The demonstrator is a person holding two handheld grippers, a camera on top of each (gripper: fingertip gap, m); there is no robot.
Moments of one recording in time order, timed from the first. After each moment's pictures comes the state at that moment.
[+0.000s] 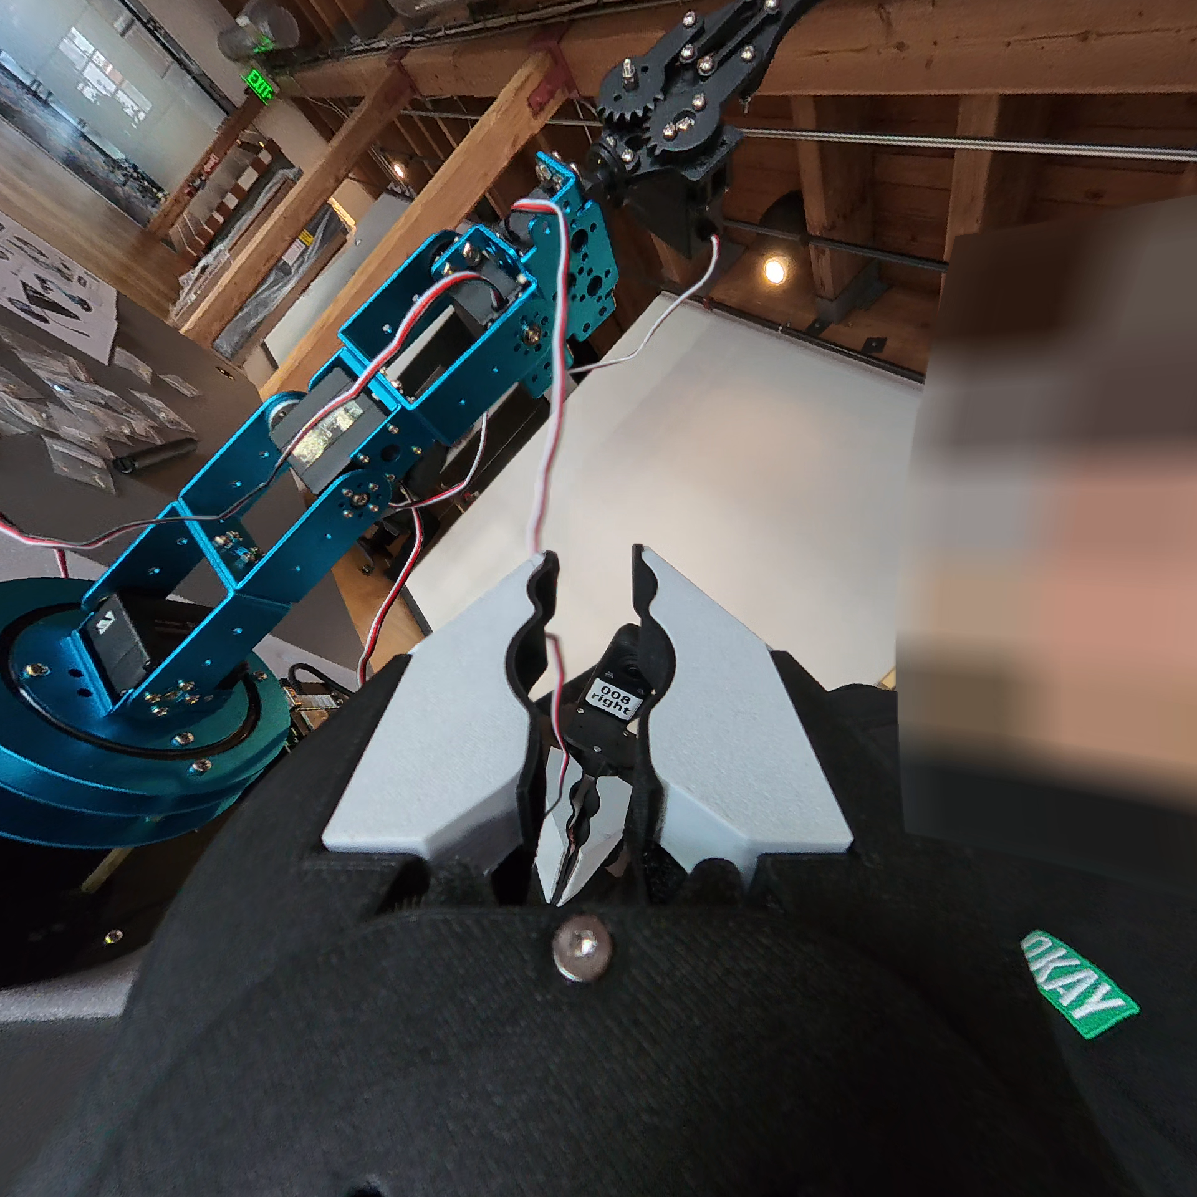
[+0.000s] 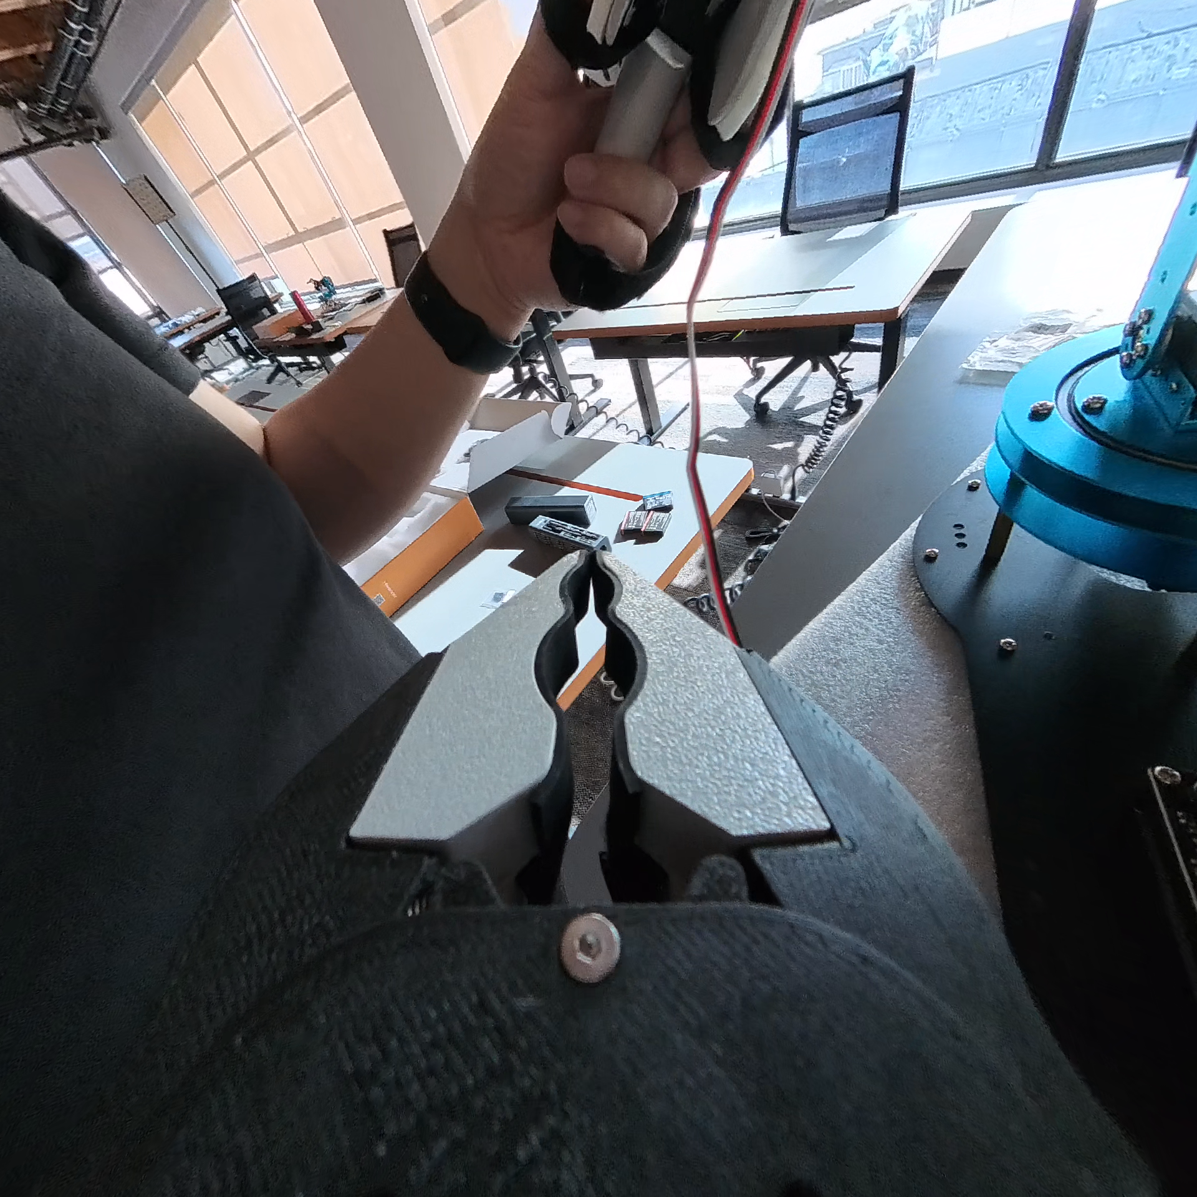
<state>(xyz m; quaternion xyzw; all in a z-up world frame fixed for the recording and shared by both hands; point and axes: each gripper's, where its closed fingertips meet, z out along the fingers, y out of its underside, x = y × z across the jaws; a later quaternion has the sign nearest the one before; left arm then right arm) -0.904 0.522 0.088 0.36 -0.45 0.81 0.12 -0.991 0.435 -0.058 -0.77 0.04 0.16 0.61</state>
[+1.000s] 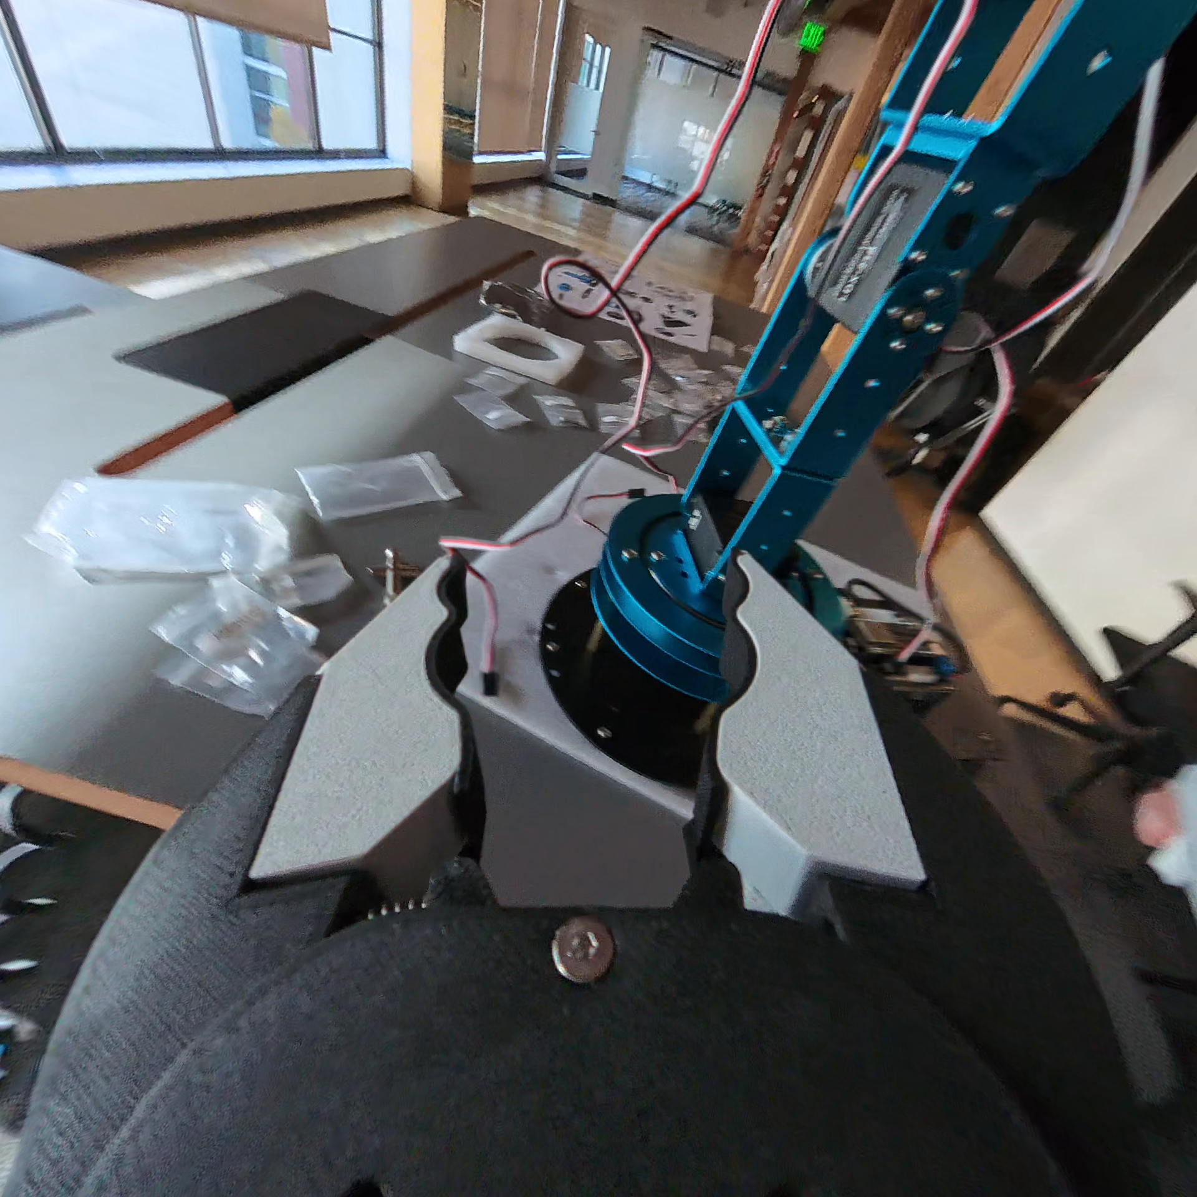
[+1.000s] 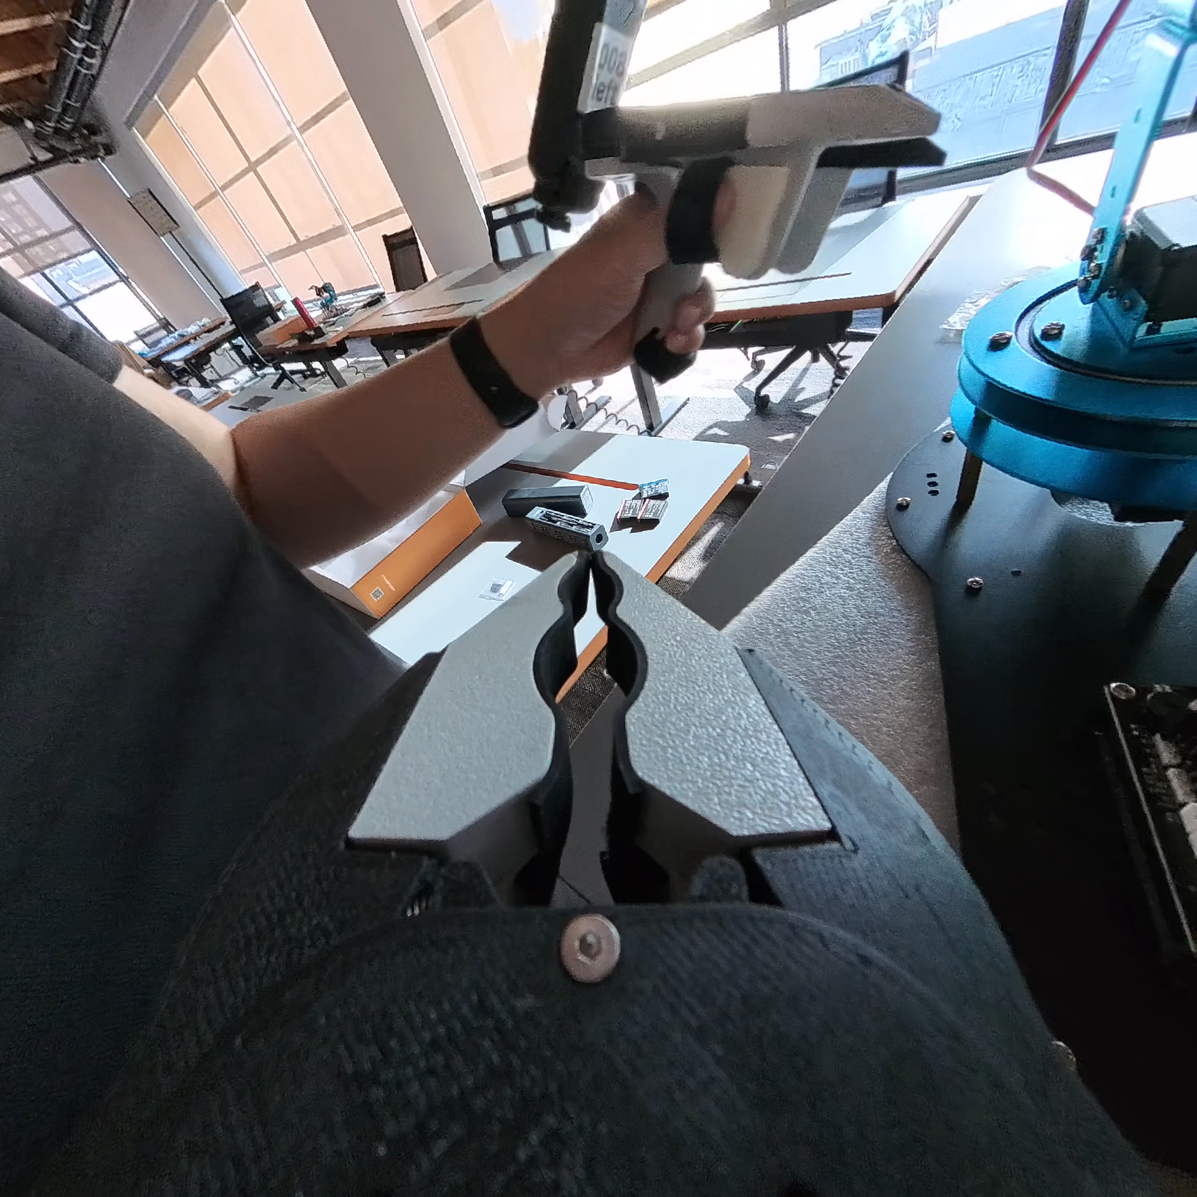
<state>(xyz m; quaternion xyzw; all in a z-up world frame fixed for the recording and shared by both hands) -0.833 0.583 -0.035 0.51 -0.58 0.58 -0.28 -0.979 0.421 -0.075 -0.77 0.05 0.16 0.61</state>
